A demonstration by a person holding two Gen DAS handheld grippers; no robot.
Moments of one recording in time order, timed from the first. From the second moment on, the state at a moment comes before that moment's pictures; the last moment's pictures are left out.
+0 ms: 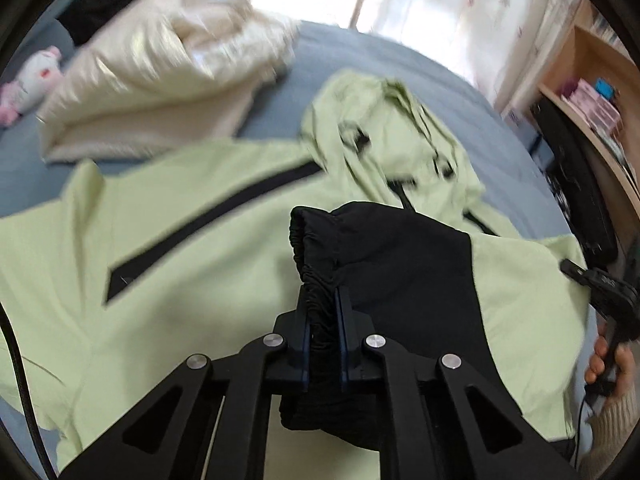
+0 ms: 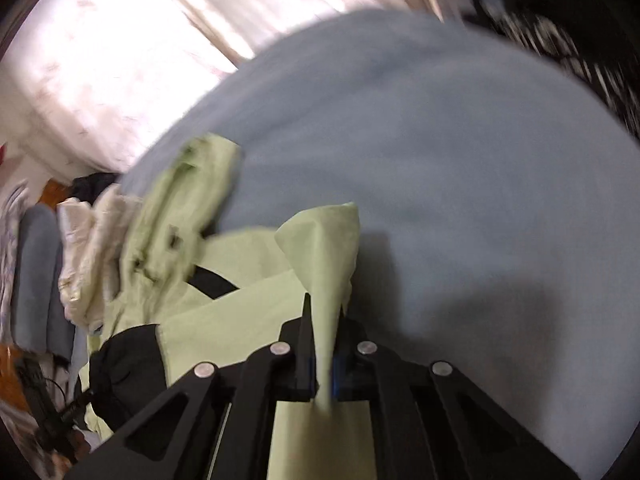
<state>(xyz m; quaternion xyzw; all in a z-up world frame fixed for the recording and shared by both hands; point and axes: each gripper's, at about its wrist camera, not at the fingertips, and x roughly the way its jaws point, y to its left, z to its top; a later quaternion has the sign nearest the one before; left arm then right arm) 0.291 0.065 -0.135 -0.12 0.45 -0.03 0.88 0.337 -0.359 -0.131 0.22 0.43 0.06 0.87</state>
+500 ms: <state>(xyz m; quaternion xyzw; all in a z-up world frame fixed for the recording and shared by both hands) 0.287 0.098 -0.174 -0.15 0.51 -0.03 0.84 0.260 -0.416 -0.135 0.26 0.50 0.10 0.82</state>
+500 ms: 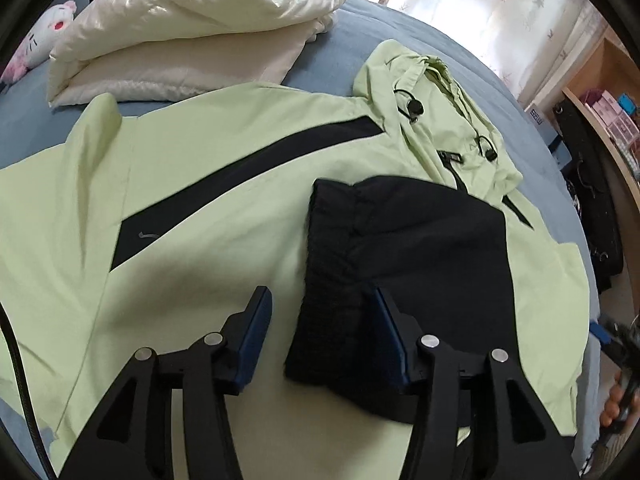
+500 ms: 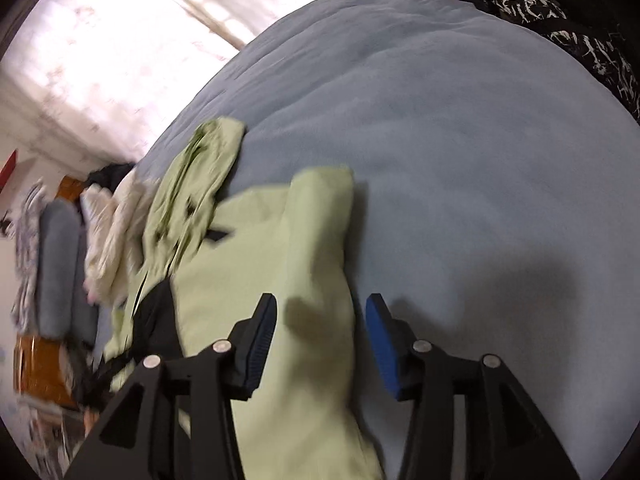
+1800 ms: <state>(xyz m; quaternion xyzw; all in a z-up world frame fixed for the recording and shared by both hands) 0.270 0.021 -0.137 -0.06 0.48 -0.04 0.88 0.219 -0.284 -0.112 0.10 0.51 0.12 0.85</state>
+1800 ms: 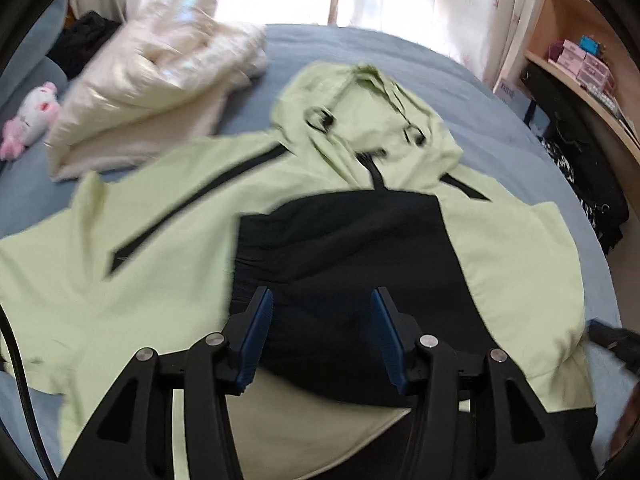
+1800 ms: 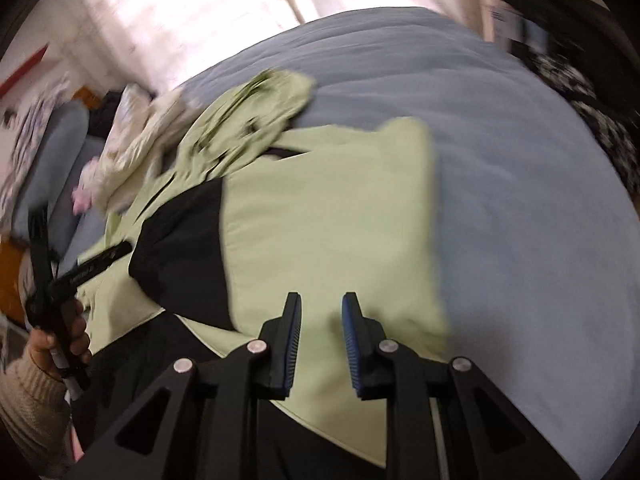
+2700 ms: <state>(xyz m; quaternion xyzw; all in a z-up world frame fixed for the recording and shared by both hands) 0.344 -0.002 -0.169 -0.03 0.52 -0.01 0.85 0.308 -0.283 -0.133 0.06 0.52 0.11 0.84</state>
